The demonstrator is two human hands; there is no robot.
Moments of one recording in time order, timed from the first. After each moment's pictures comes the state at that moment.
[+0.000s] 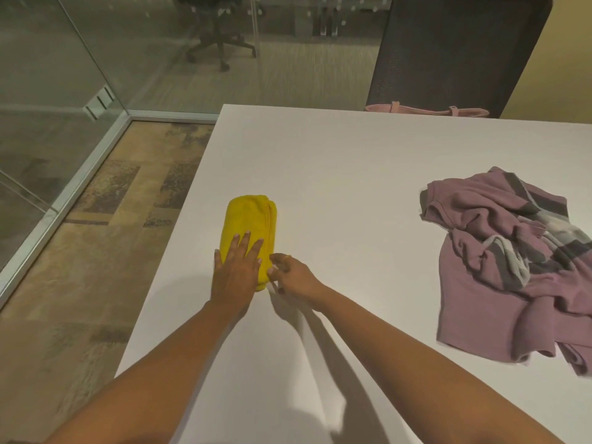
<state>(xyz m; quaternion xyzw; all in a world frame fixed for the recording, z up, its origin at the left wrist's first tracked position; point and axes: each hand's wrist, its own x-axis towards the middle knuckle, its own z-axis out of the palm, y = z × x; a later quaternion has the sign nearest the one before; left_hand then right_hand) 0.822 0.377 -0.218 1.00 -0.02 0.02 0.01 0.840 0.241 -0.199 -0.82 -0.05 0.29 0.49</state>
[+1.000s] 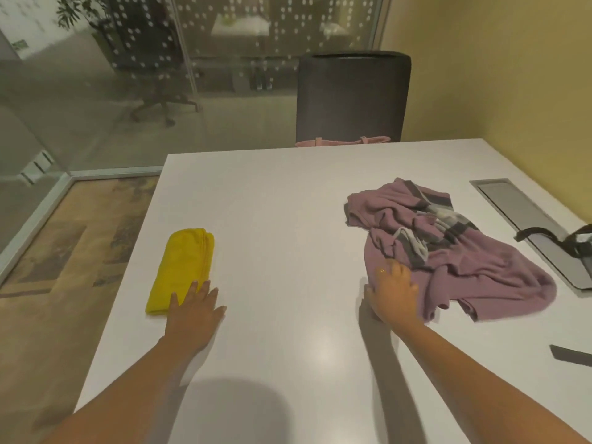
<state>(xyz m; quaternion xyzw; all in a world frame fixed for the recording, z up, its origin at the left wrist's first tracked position) 0.778 0.364 -0.203 0.99 -0.03 -0.12 -0.05 0.764 0.013 -0.174 -0.99 0.16 0.01 0.07</state>
